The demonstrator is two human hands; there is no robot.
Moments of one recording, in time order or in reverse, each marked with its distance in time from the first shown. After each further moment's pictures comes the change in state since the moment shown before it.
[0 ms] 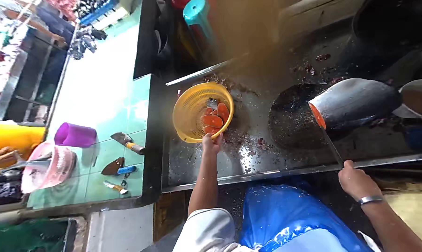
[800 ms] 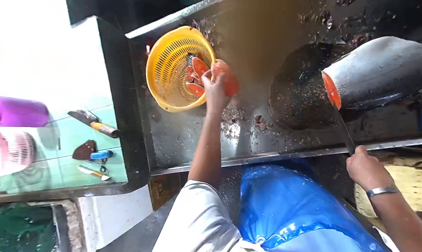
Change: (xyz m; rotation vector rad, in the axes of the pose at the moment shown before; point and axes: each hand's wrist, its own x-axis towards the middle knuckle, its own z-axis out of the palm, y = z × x) left_hand 0.015 -0.003 0.101 0.701 -0.354 0.492; right_hand 0.004 -0.022 -0.016 -0.073 -0.050 0.082
